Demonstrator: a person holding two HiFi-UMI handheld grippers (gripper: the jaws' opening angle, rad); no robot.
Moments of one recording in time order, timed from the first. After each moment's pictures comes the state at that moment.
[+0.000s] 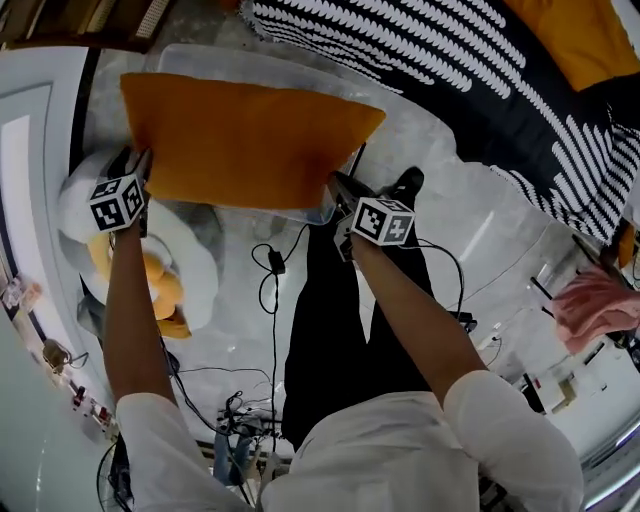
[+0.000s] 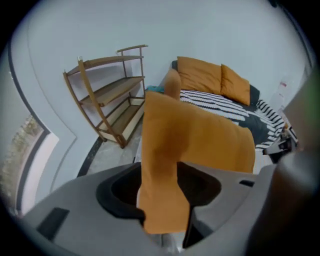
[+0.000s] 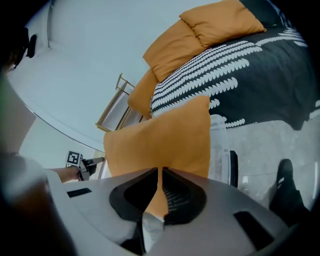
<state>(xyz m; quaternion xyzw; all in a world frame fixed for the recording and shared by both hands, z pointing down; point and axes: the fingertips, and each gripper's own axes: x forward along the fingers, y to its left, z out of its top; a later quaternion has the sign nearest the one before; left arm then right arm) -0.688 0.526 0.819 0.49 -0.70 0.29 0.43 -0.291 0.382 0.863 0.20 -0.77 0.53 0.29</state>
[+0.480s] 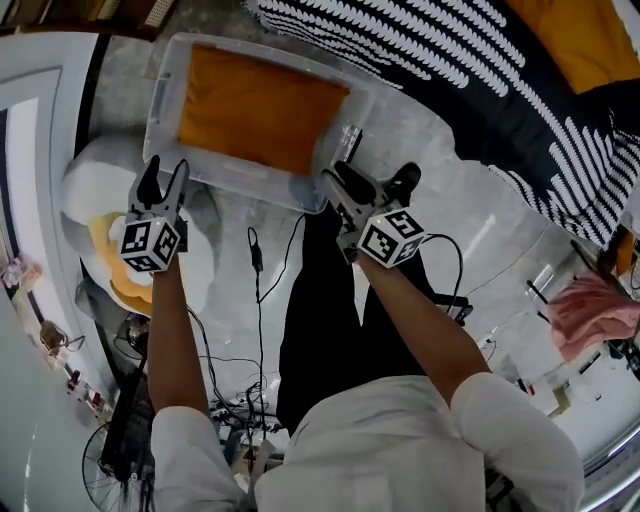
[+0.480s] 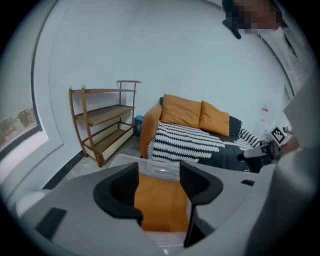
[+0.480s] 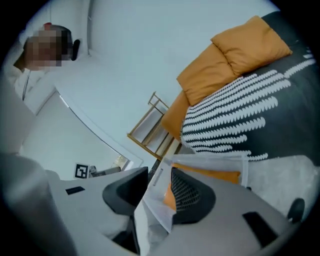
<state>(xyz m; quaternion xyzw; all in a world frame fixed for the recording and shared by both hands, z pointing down) -0.568 0.508 0.737 0.56 -0.75 0.13 0.33 -0.304 0.365 0.752 0.13 -0.87 0.45 0.17</state>
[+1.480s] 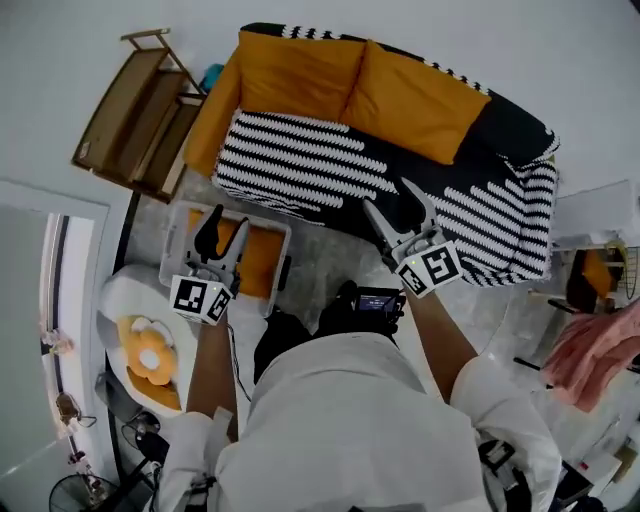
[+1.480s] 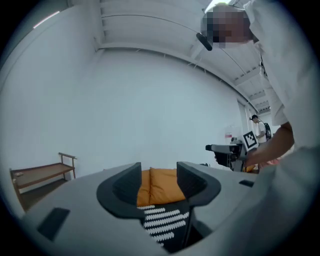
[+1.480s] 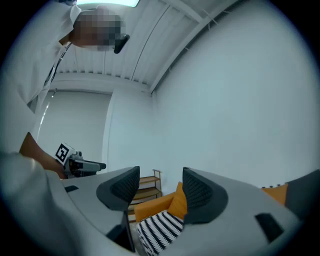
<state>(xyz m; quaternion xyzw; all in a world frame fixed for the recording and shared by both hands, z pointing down) -0.239 0.226 0.322 0.71 -0.70 0.03 0.05 -0.031 0.067 0.307 0.16 -0.98 0.04 -0.04</state>
